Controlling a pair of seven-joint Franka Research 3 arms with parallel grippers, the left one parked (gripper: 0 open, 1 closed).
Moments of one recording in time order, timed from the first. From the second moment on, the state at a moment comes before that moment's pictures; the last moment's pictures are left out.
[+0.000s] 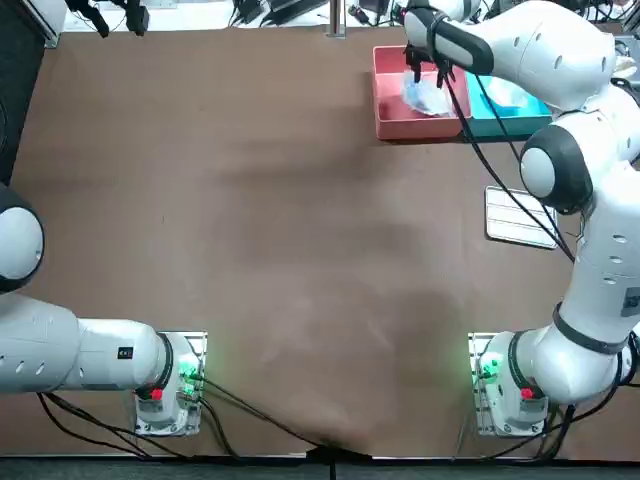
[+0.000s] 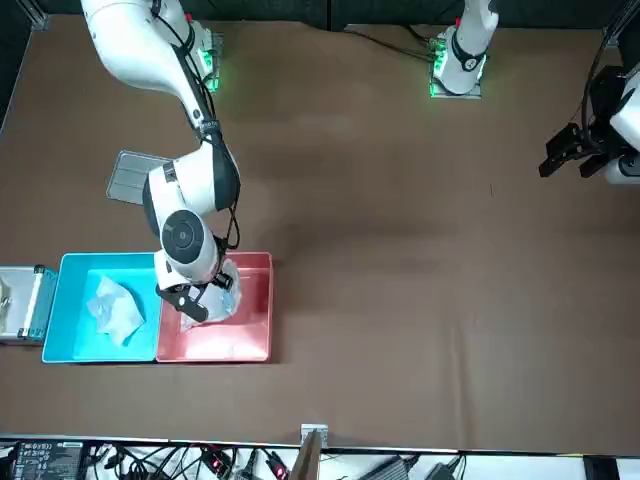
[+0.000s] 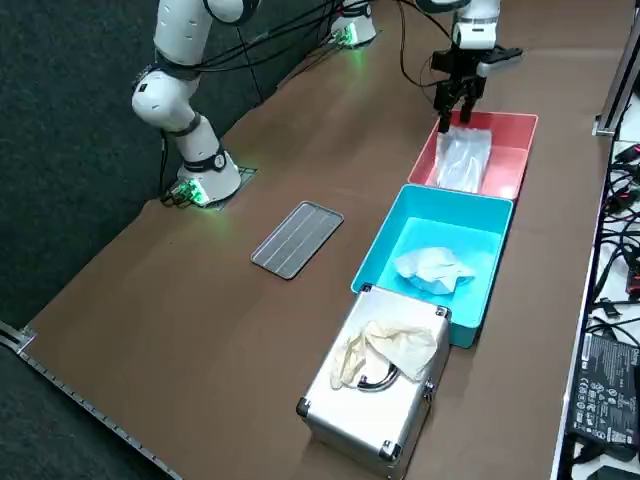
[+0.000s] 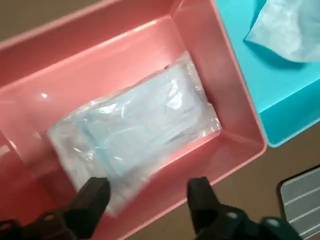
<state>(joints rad) 0.35 0.69 0.04 -1.26 -0.21 1.80 0.89</state>
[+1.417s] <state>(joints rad) 0.18 0.48 0.03 -1.22 -0.08 1.56 0.47</state>
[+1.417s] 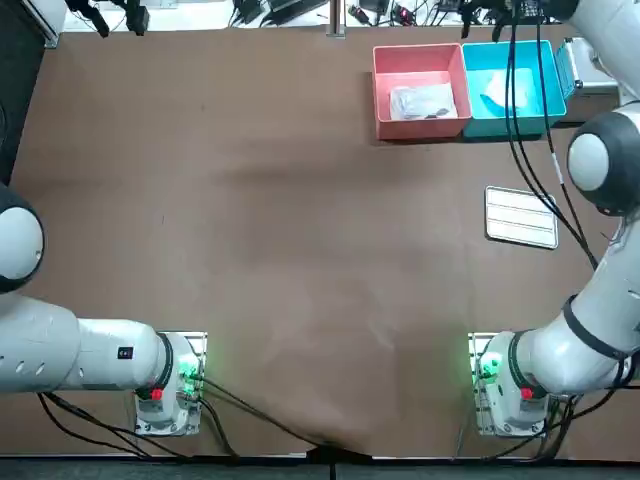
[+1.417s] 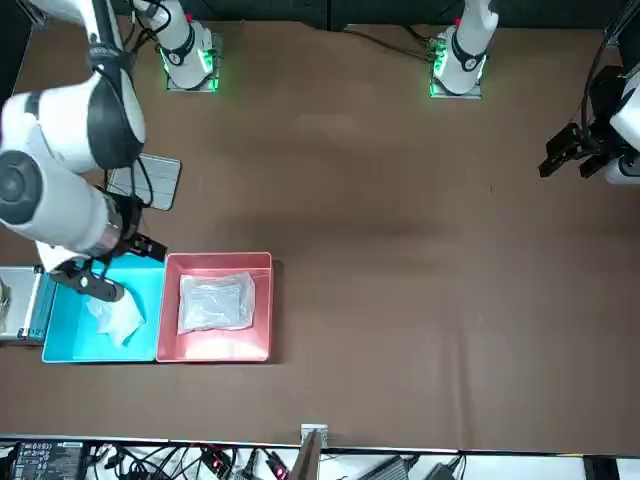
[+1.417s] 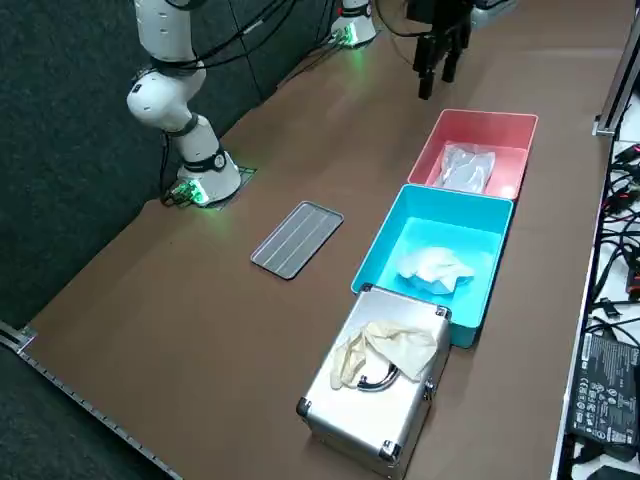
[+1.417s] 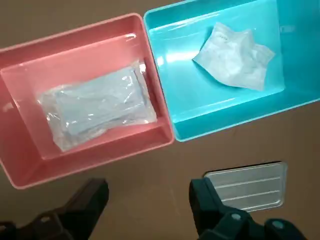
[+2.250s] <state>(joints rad) -0.02 0.24 0.03 -1.45 -0.01 1.58 -0.03</state>
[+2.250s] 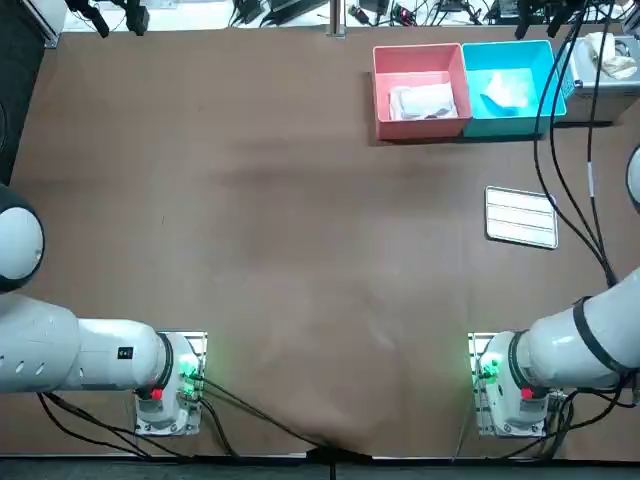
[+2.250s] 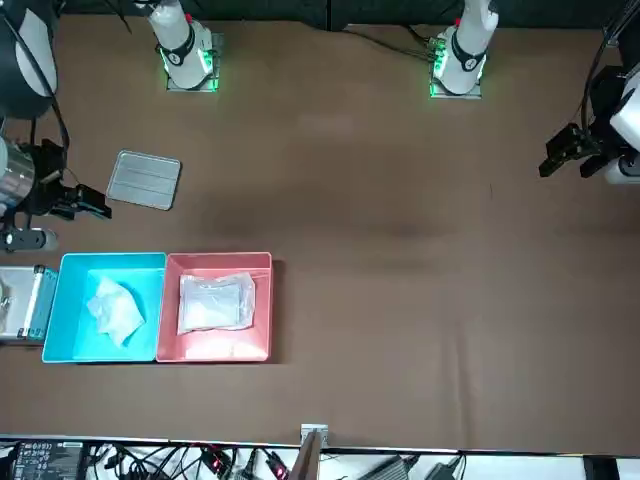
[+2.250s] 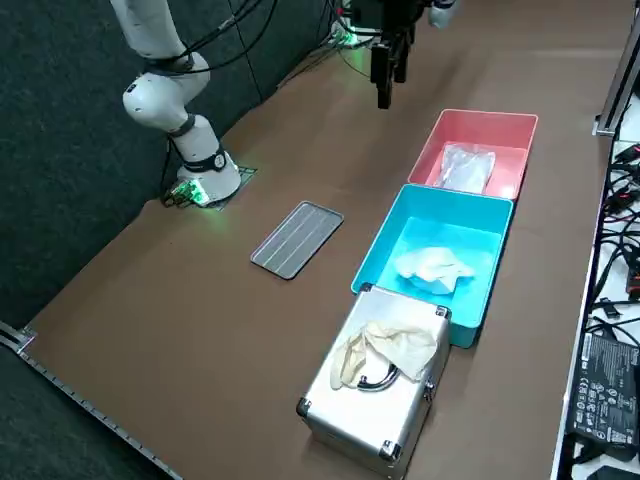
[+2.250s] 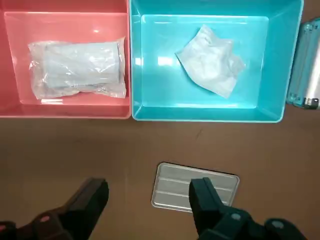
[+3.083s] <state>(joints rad) -0.03 0.10 0.03 -1.55 -0.01 1.58 -0.03</state>
